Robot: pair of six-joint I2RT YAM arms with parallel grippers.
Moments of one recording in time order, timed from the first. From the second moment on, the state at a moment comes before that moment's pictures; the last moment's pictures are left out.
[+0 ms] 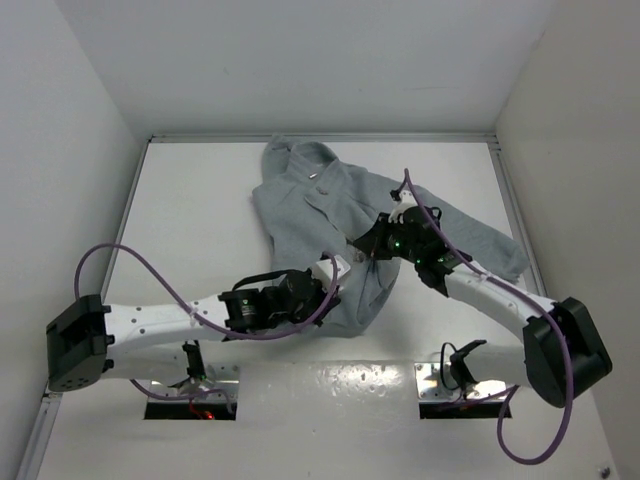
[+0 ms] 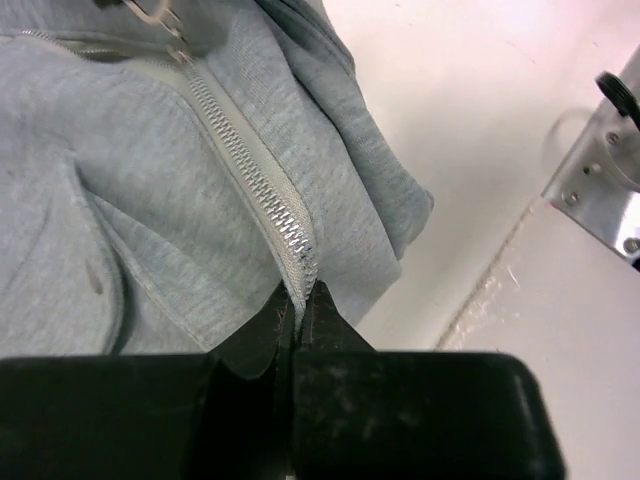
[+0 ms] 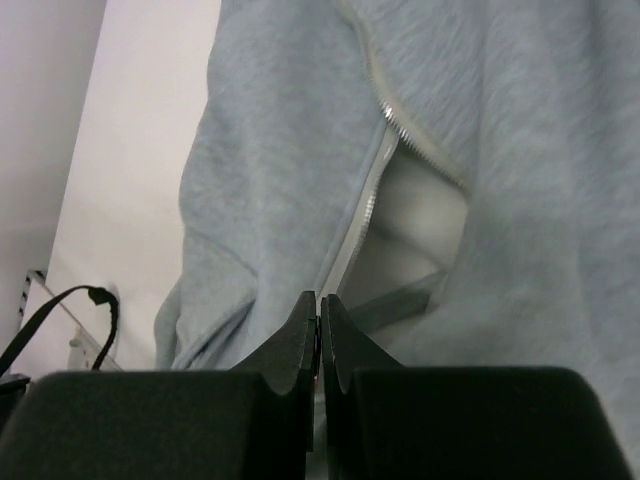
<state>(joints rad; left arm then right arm) -1.18 1.18 0.68 0.03 -0.21 -0.25 0.49 1.24 0.59 0.17 -0.21 0.60</state>
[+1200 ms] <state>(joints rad) -1.13 0.72 0.69 -0.43 -0.45 0.39 0.15 1.83 1.25 0.31 -0.19 0.31</state>
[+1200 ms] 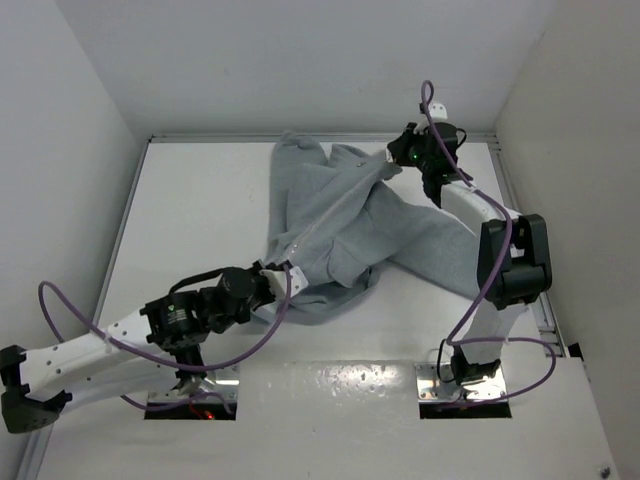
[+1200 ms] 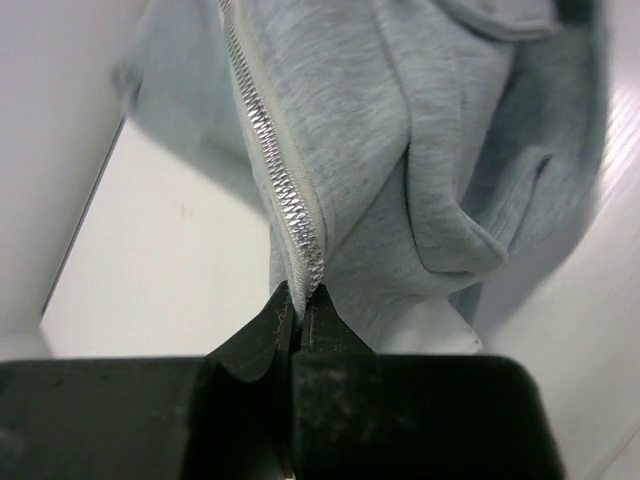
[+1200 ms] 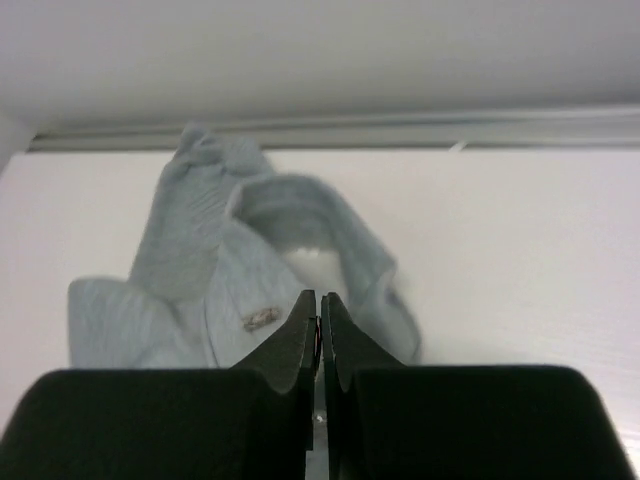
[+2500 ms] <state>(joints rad) -0.35 1.57 1.67 -0.66 -0.28 0.02 -0.17 1.41 1.37 -0.31 -0.37 -0.16</state>
